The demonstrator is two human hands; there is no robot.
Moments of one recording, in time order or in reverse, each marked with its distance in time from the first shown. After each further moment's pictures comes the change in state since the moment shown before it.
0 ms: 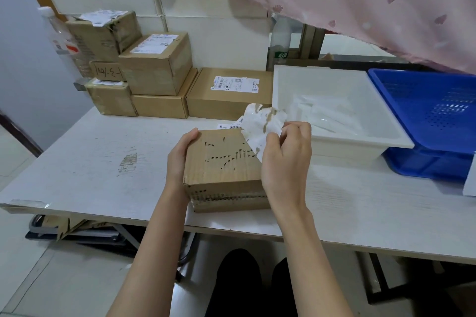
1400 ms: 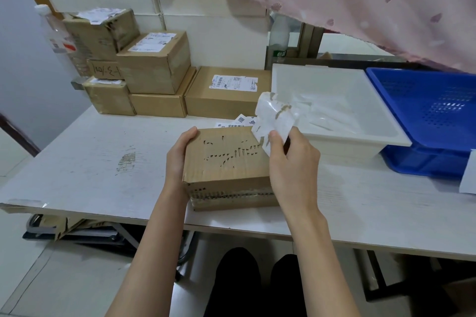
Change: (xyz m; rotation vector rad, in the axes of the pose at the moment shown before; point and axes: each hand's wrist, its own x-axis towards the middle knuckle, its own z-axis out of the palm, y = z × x) left_hand 0.001 0.000 0.000 0.002 0.009 0.022; right_hand -0.003 0.007 -0.015 -0.139 -0.073 0.000
